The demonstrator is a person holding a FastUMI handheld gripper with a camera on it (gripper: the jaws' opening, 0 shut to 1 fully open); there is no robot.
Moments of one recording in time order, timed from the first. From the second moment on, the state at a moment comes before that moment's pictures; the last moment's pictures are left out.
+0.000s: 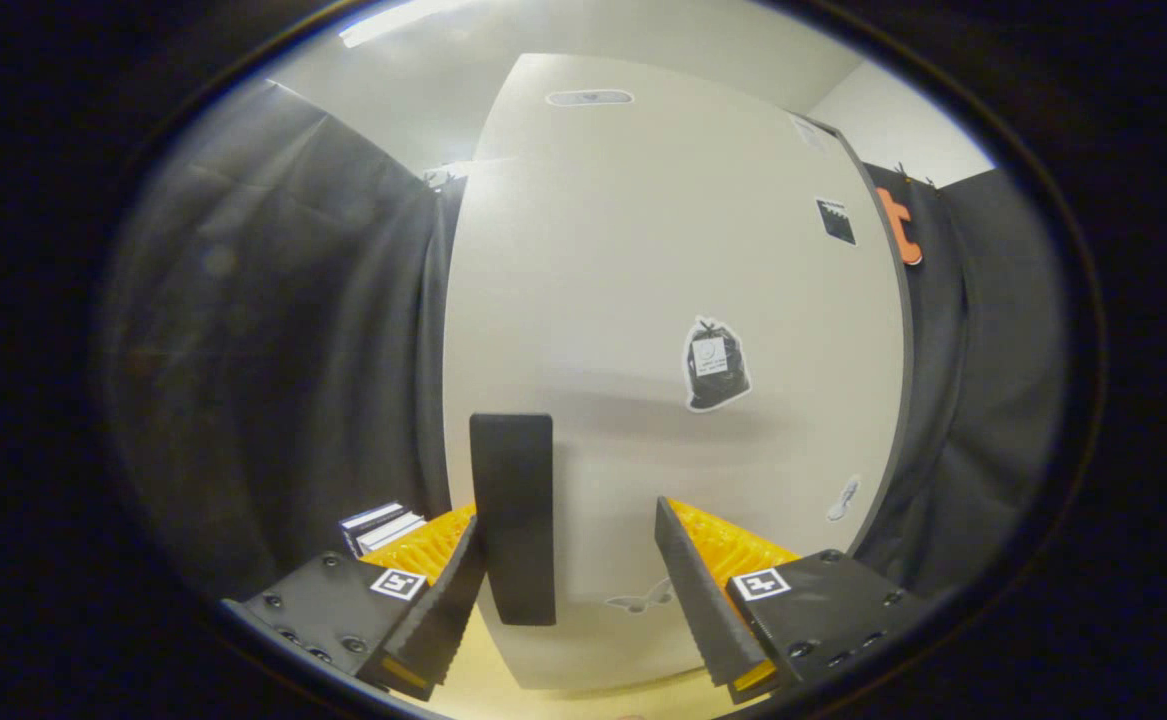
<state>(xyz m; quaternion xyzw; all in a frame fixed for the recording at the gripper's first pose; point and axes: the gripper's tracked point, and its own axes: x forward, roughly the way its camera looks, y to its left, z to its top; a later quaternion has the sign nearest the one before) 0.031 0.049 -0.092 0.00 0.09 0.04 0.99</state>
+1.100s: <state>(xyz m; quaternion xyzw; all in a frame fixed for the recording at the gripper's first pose) 0.066 0.064 -0.096 -0.04 0.09 0.03 0.99</state>
